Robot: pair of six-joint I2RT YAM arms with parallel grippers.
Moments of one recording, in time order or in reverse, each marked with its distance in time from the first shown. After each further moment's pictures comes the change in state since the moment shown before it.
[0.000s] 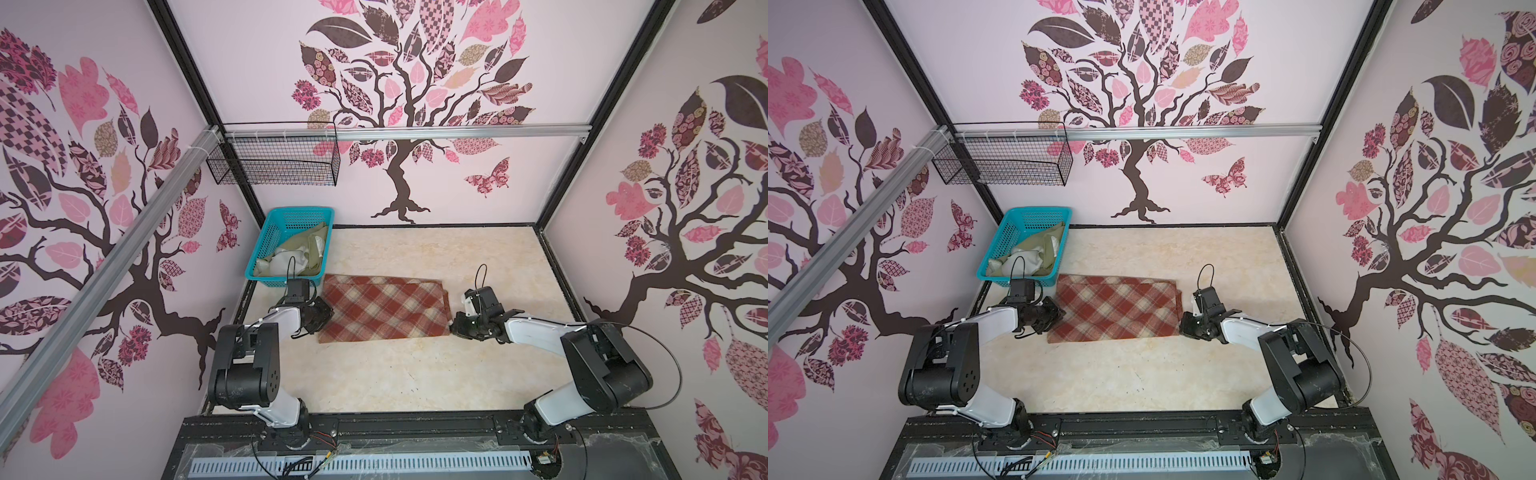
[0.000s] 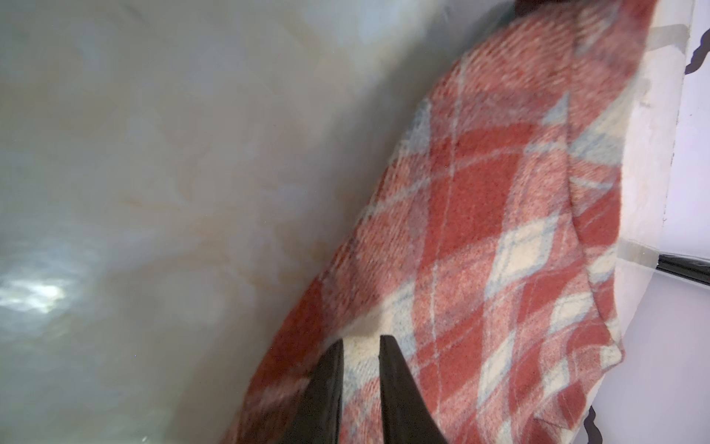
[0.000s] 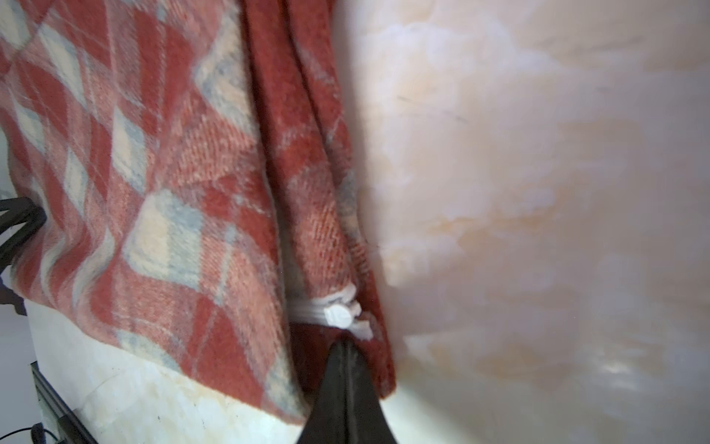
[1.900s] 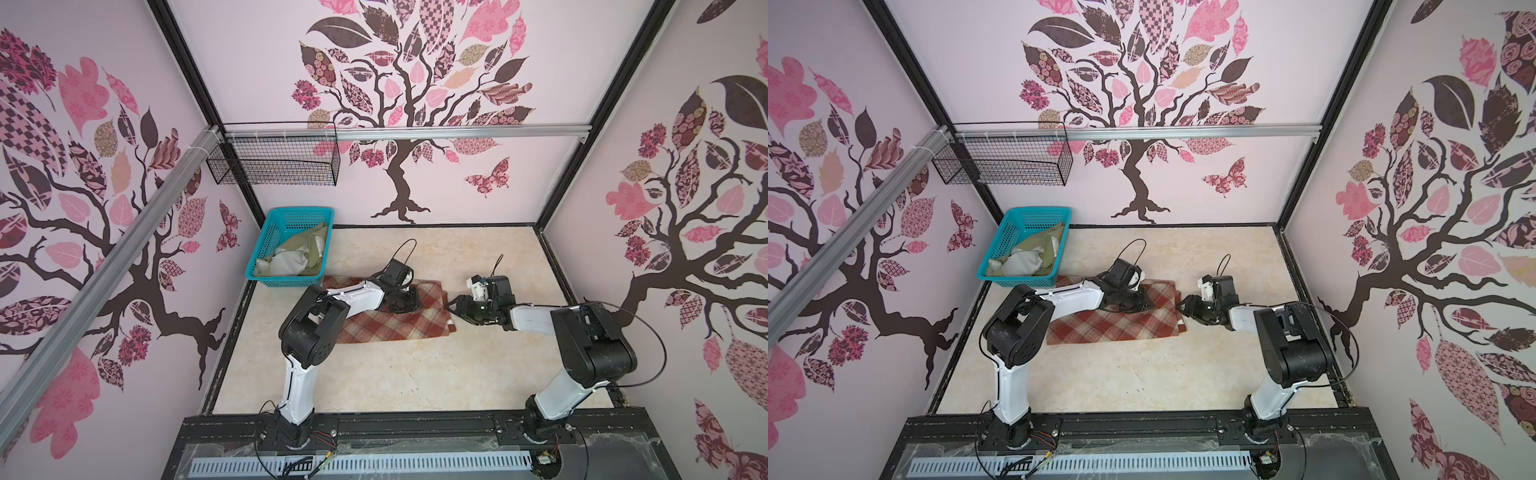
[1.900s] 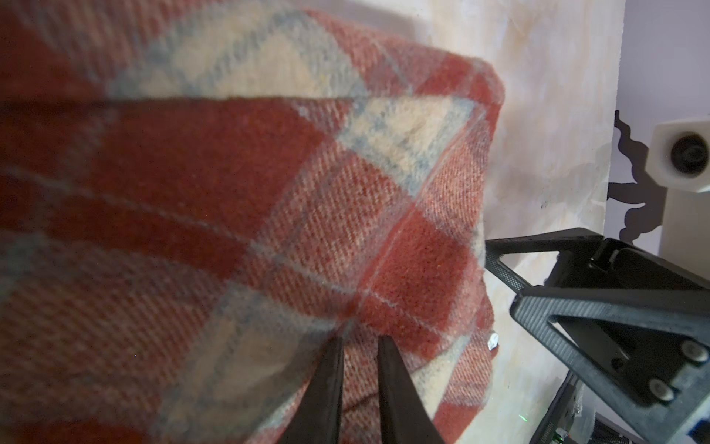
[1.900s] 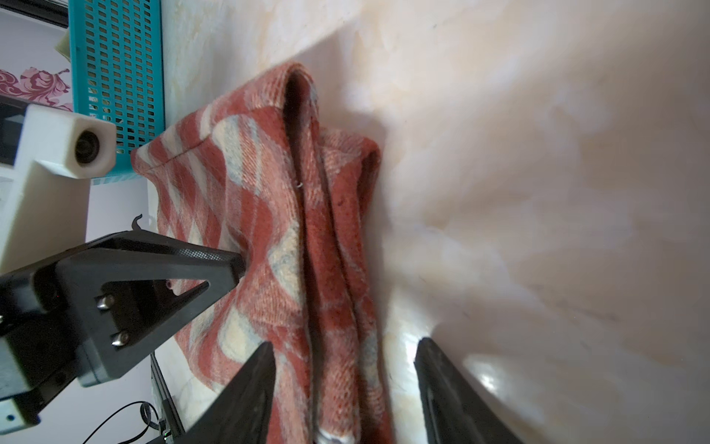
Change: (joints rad) left arm -0.658 0.460 0.586 -0.029 0.087 0.153; right arm -0.196 0.160 0.058 0.262 -0.293 -0.039
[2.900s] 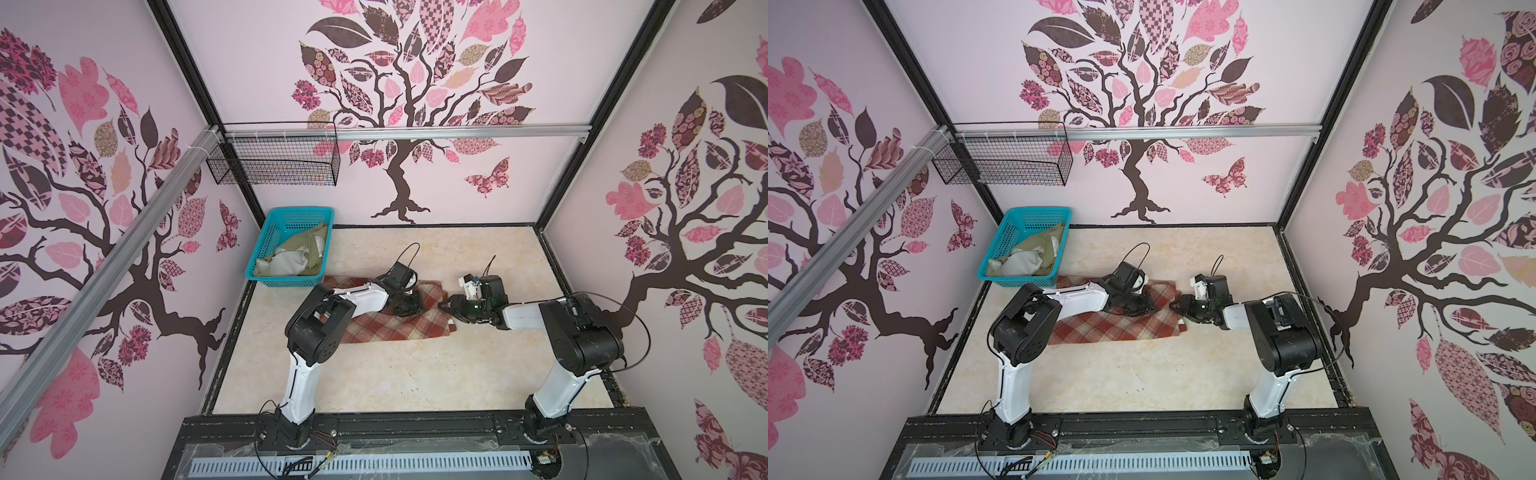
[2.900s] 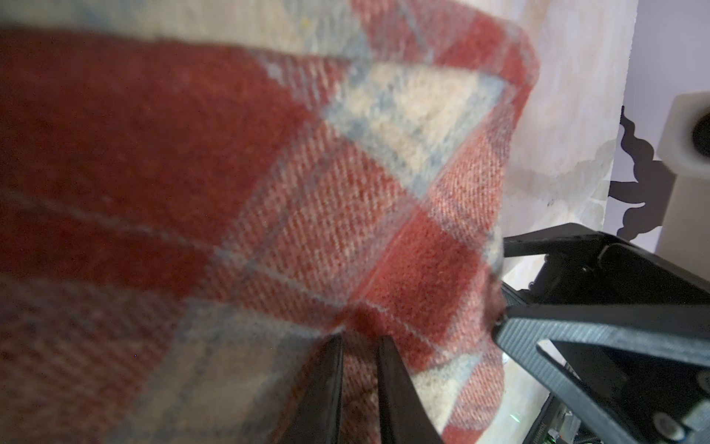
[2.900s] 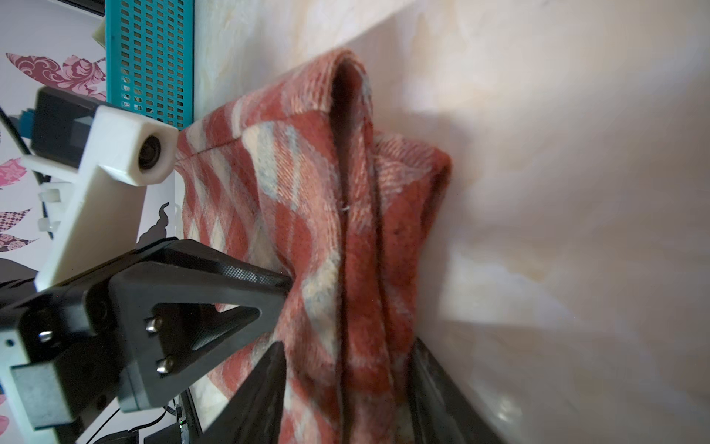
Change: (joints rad) left arm -0.023 0.043 0.013 0.021 0.013 -0.048; right arm 0.048 0.091 0.015 0.141 -0.059 0.042
